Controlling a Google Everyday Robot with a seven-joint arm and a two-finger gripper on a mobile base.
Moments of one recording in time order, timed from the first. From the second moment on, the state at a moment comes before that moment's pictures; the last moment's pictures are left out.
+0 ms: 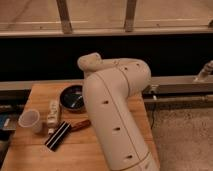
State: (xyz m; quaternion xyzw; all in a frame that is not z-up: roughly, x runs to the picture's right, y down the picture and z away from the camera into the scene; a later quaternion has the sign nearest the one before) arm -0.083 0.058 0.930 -0.27 0.31 0.69 0.59
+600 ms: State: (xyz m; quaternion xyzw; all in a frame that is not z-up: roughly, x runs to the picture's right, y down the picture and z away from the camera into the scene) arm -0.107 0.065 0.936 -0.31 0.31 0.67 0.60
